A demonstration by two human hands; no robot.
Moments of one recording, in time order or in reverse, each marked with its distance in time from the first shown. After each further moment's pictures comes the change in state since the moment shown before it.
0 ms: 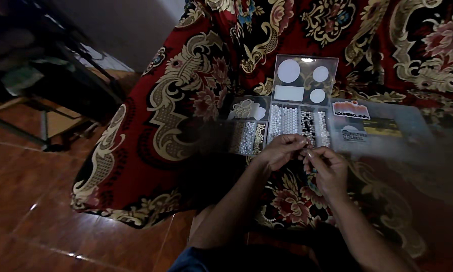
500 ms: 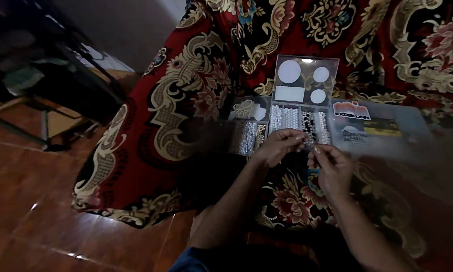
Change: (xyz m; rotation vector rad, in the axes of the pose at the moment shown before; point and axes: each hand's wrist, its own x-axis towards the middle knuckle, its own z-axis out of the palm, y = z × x) left_hand -0.001 0.009 -0.004 0.068 0.097 0.101; right_hand 0.003 -0.002 -0.002 -0.018 0.082 -0.003
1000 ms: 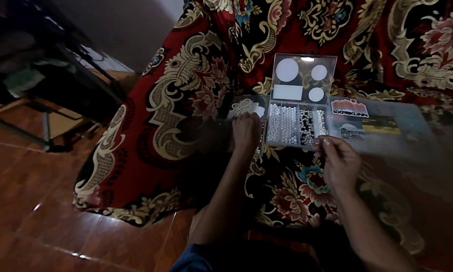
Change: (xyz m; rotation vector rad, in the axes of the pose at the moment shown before) left_hand -0.002 0.025 -0.047 1.455 0.618 0.100; right_hand 0.011 -0.004 -0.011 0.000 0.104 -0.007
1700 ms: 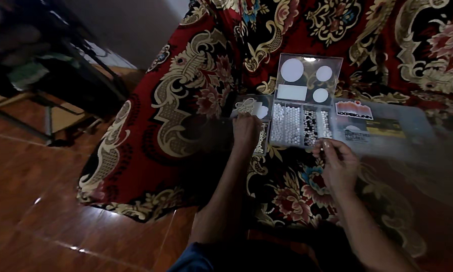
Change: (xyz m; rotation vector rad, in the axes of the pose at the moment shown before) left_hand 0.001 -0.012 -0.009 0.039 -0.131 0.006; right_hand -0.004 0.005 0.004 -0.044 -0.016 -0.008
